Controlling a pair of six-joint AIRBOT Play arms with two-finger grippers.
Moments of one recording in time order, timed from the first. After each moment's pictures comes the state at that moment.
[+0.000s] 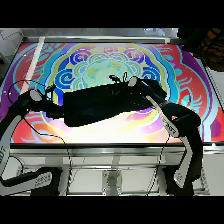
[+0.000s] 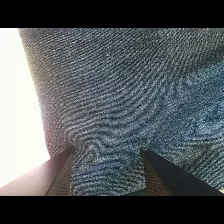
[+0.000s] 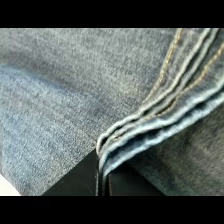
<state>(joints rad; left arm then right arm) 0.05 -1.31 0.92 1.19 -1.08 -1.44 0.41 -1.99 1.68 -0.90 1.11 1.19</state>
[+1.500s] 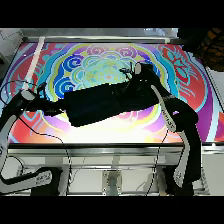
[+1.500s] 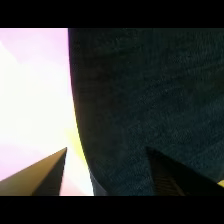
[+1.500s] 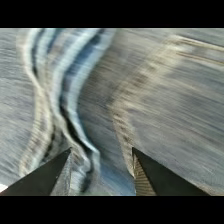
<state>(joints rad) 0.16 -1.33 0.92 1.05 -0.98 -1.44 0.31 -2.07 2.02 -1.28 1.51 1.45</state>
